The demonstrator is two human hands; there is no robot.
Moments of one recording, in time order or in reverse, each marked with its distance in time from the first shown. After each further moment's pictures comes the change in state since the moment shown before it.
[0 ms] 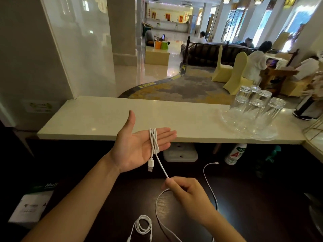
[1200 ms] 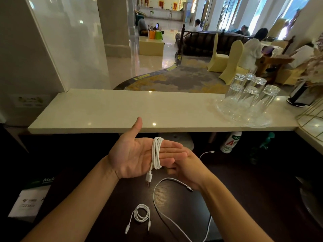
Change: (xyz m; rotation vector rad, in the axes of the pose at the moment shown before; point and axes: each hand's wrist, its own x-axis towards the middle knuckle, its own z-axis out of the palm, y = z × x) left_hand -0.005 -0.027 0.001 -0.307 -0.385 -0.308; right_hand 0.041 -0.008 -0.017 0.616 -0.168 0.172
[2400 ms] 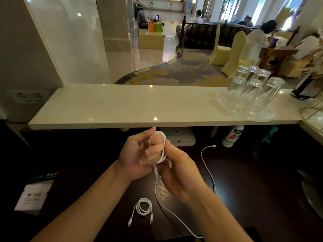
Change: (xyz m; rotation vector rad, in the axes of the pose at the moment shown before) left_hand 0.006 -0.023 -0.018 0.020 0.149 0.223; right_hand -0.015 0.000 0.053 0.448 0.131 -0.004
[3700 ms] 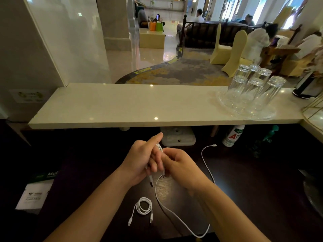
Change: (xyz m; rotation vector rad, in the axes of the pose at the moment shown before) left_hand -0.001 -0.019 0.023 0.774 0.789 0.111; right_hand 0.000 -0.008 -0.018 -0.900 0.035 -0.066
